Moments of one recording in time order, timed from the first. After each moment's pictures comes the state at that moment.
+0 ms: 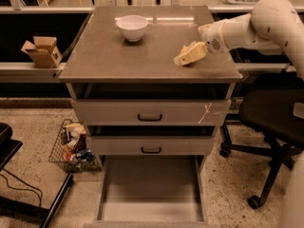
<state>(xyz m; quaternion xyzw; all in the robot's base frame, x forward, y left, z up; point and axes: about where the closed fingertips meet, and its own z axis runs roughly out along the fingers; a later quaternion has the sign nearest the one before) 0.746 -0.125 0.879 -0.44 0.74 0.19 0.47</state>
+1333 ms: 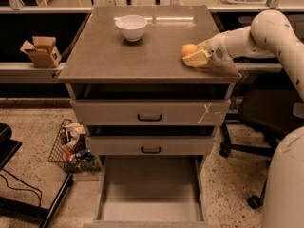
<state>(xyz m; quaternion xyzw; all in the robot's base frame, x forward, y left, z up) 0.775 -0.159 0.827 -0.42 0.77 0.19 0.45</state>
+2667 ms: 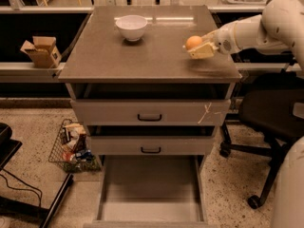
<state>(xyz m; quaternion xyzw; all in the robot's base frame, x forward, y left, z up) 0.761 -0.166 0.862 -0.44 0.76 0.18 0.45</state>
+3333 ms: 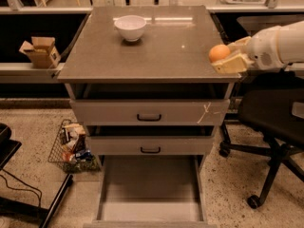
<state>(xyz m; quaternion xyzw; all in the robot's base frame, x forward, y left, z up) 0.631 -0.205 0.908 -0.45 0.76 0.14 0.45</state>
